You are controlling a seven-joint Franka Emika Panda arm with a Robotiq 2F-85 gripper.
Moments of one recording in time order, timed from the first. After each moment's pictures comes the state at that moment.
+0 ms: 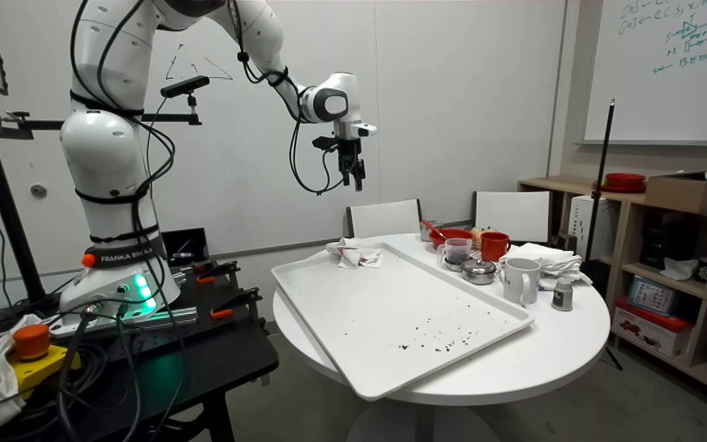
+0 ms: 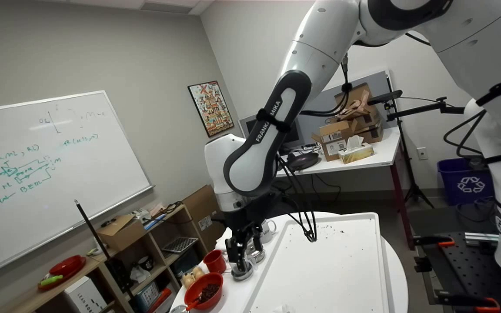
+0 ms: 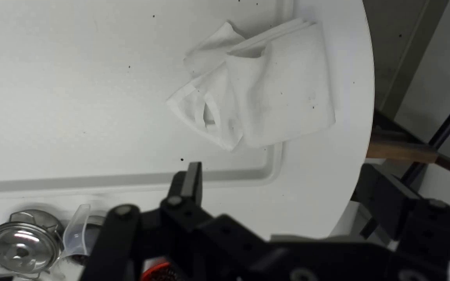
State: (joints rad) arm 0.03 0.31 0.11 -2.00 0.03 2.42 0.23
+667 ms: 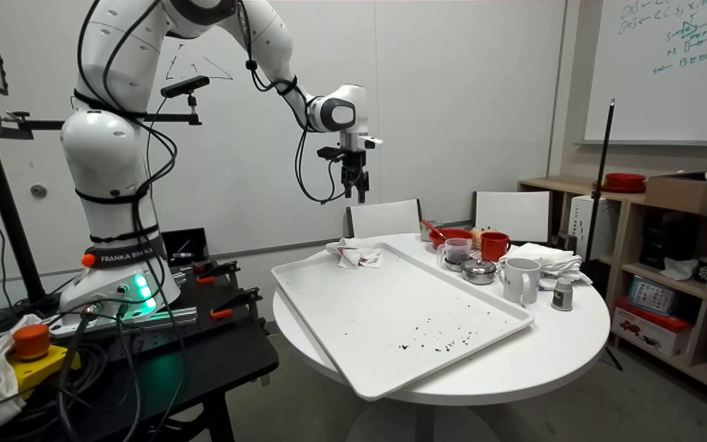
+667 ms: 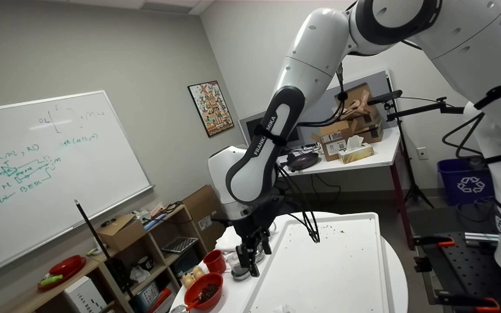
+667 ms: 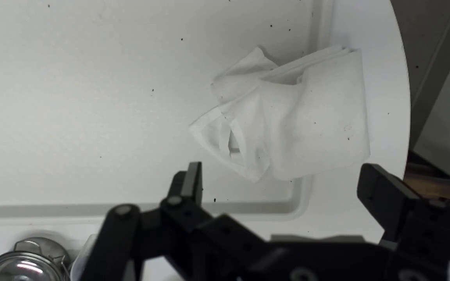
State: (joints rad) arm 0.05 0.38 0.06 -1.97 0.03 2.37 0.17
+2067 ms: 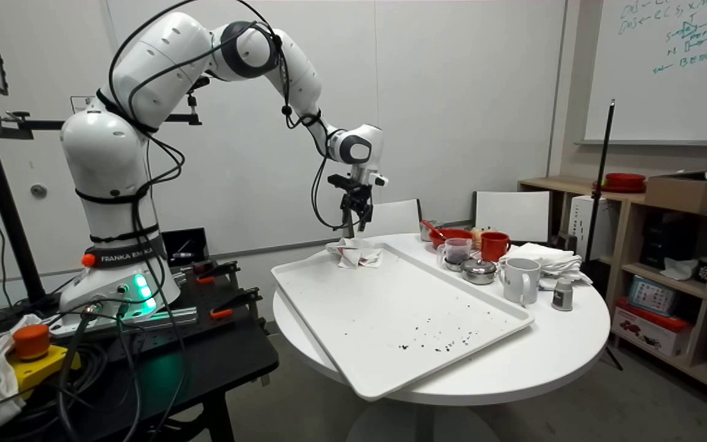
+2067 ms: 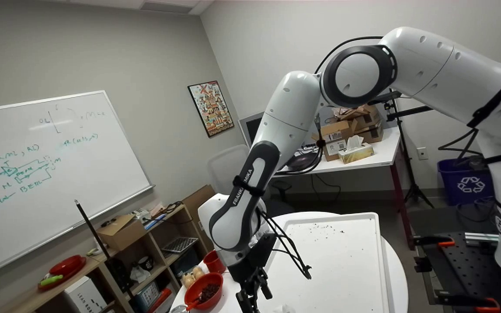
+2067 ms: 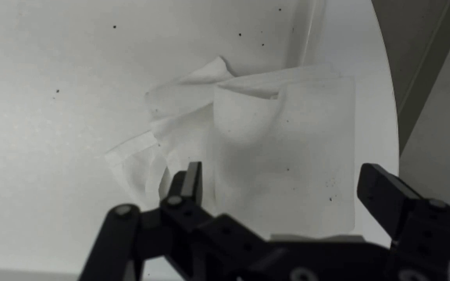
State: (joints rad) arm 0.04 0.75 0.12 -1.64 0.10 2.21 -0.02
